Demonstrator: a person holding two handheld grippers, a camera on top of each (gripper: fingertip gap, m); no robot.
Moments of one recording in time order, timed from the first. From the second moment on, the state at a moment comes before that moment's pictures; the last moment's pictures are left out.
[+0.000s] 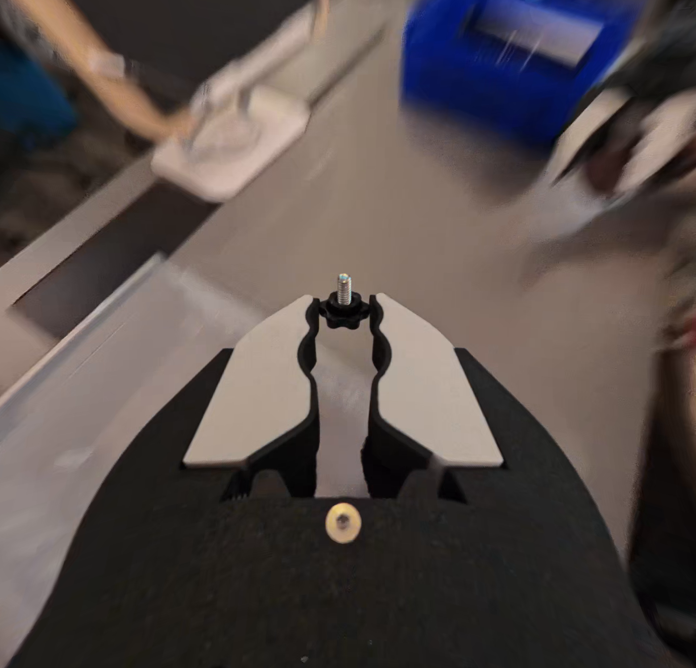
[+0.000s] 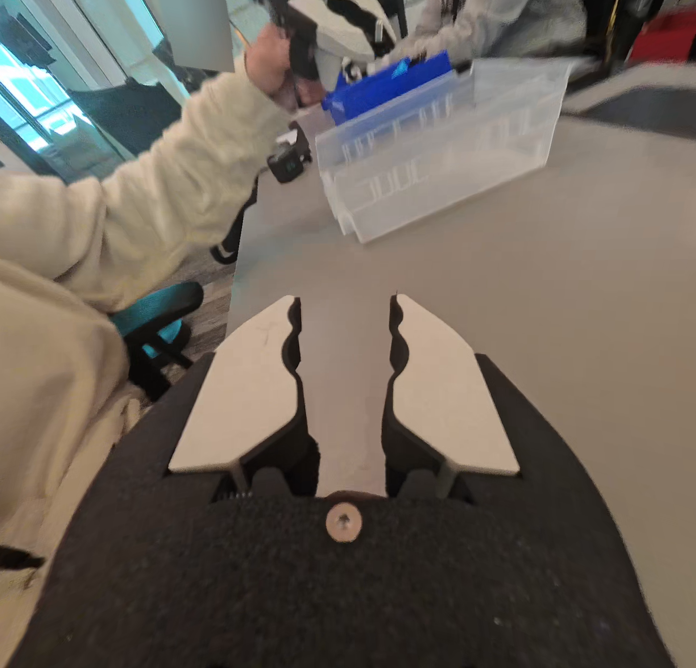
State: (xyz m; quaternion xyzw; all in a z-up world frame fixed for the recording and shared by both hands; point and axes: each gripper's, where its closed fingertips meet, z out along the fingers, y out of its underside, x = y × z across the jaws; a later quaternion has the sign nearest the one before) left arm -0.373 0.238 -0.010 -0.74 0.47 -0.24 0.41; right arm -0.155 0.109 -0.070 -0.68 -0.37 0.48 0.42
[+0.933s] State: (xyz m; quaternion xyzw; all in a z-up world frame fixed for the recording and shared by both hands) left arm -0.169 0.117 0.009 -0.62 0.33 -0.70 0.16; right arm -0.179 0.133 0.013 -0.41 -0.64 0.16 0.63
